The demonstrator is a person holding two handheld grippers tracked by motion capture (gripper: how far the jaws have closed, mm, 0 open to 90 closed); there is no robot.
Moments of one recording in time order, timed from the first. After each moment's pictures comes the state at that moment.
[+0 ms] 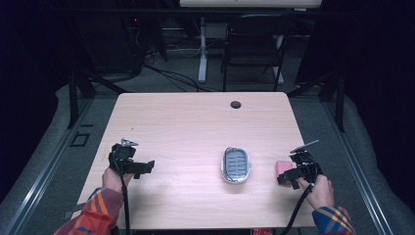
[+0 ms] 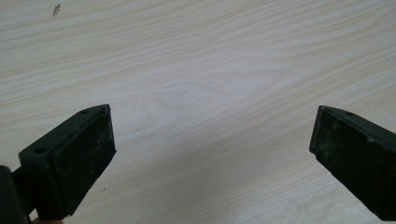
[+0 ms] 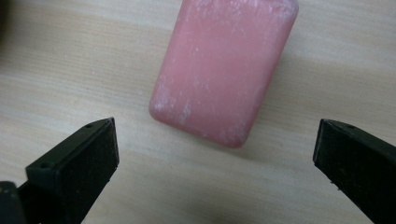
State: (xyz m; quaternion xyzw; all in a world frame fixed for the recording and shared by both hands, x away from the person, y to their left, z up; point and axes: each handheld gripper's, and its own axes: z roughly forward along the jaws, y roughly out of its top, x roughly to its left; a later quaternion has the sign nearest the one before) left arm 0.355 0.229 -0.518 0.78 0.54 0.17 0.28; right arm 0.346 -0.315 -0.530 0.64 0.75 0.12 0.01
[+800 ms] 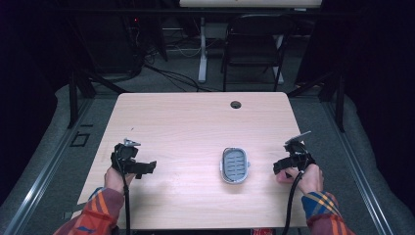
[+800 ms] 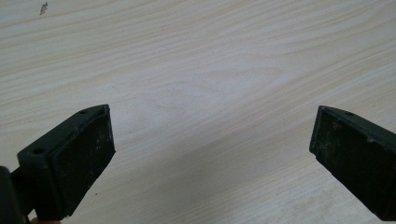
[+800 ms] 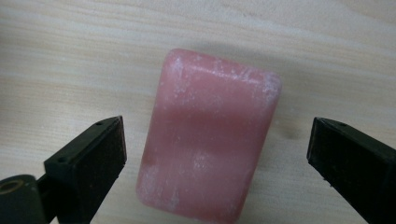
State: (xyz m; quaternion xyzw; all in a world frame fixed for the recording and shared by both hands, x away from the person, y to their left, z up) left arm 0.358 0.225 -0.520 0.78 0.53 0.16 0.28; right arm 0.384 -0.307 -0.538 0.67 0.73 0.09 0.02
